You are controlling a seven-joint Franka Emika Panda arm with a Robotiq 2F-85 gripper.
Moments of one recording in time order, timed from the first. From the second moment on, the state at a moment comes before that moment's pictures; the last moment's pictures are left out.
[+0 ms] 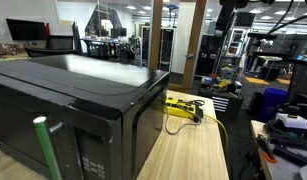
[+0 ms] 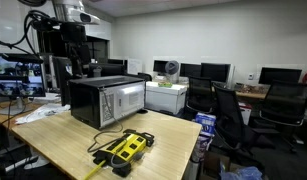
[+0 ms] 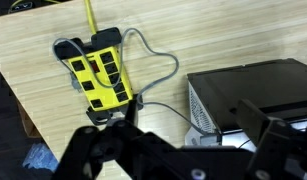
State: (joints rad) arm -0.06 -0.64 -0.14 -2.57 0.00 2.05 -0.10
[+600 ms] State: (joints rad) arm -0.07 -0.54 -0.22 -2.55 0.00 2.03 -0.17
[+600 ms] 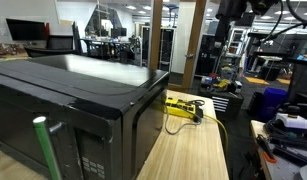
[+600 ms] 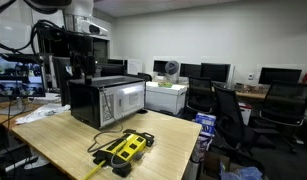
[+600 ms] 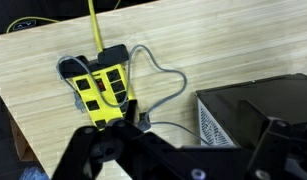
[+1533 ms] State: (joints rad) arm -0.18 0.02 -0.36 -2.26 0.00 2.09 -0.65
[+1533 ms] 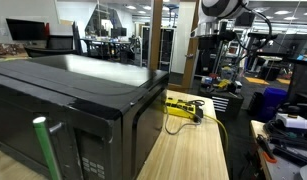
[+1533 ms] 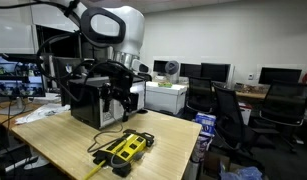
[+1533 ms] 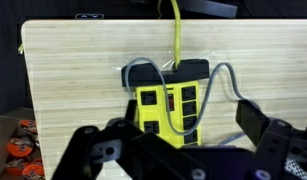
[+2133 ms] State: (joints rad) arm -0.30 0.23 -0.32 -2.20 0.00 2.28 -0.76
